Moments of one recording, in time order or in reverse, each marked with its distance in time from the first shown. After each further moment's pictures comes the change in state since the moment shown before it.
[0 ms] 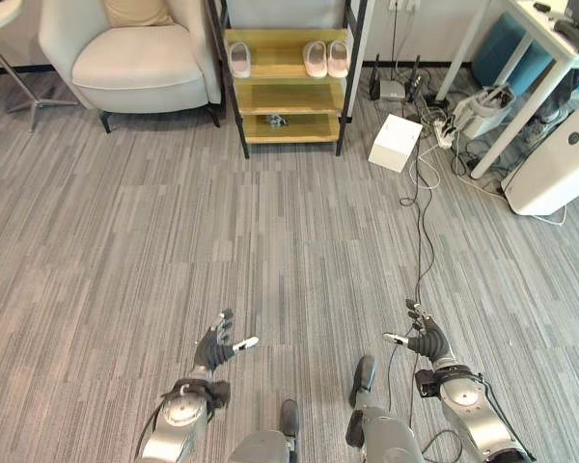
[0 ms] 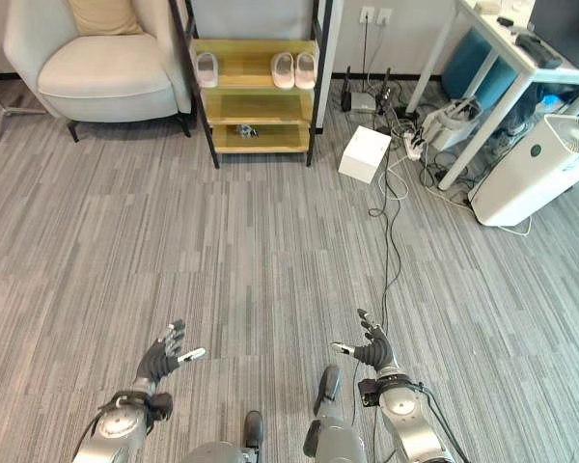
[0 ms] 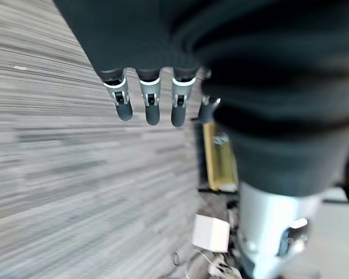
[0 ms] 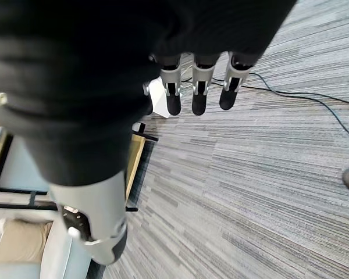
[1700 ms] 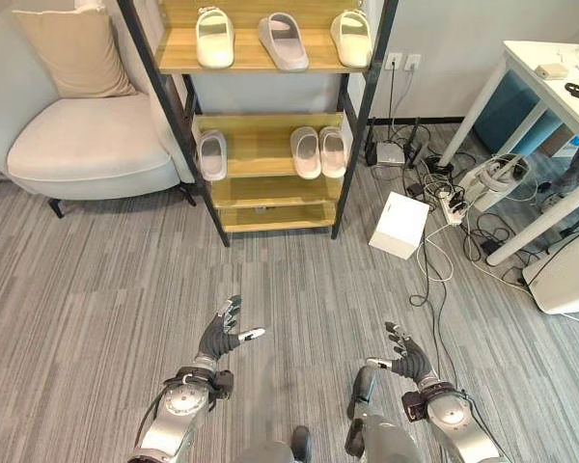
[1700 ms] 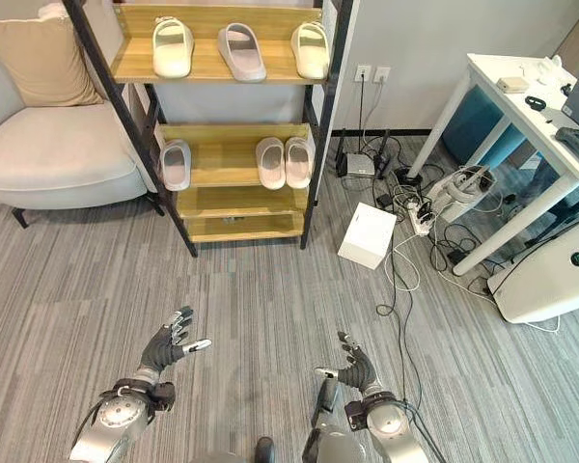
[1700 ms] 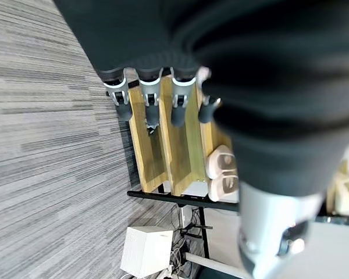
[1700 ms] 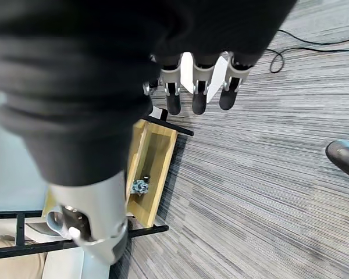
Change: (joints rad) left arm 0.024 -0.001 -0.018 -0.086 0.000 0.015 -0.024; right arm 0.047 0.036 0.082 0.021 -0.015 0.022 0.060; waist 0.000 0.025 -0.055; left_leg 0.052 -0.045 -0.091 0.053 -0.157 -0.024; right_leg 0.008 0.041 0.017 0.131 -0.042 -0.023
